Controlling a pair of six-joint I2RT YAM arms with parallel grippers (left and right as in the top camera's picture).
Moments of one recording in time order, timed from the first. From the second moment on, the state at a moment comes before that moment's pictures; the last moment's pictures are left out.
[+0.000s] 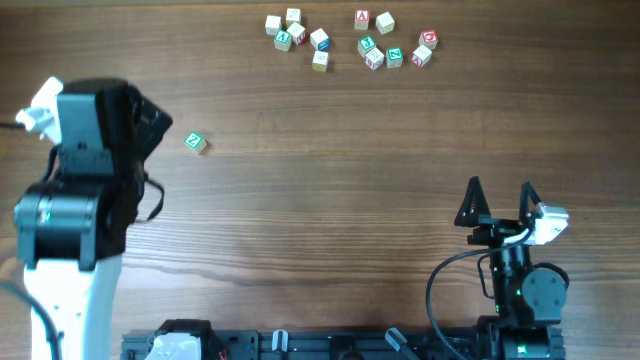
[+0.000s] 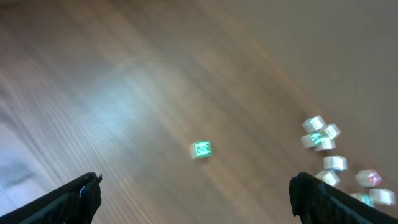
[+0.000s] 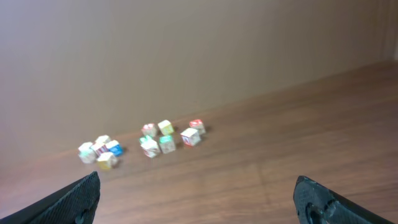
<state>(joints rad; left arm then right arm) -0.05 1.13 1.46 -1.16 -0.44 -0.81 -0.01 0.02 0.01 0.05 -0.01 0.31</state>
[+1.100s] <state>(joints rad) -0.05 1.21 1.46 -1.25 -0.46 -0.81 -0.01 1.48 1.38 -0.33 -0.46 0.27</state>
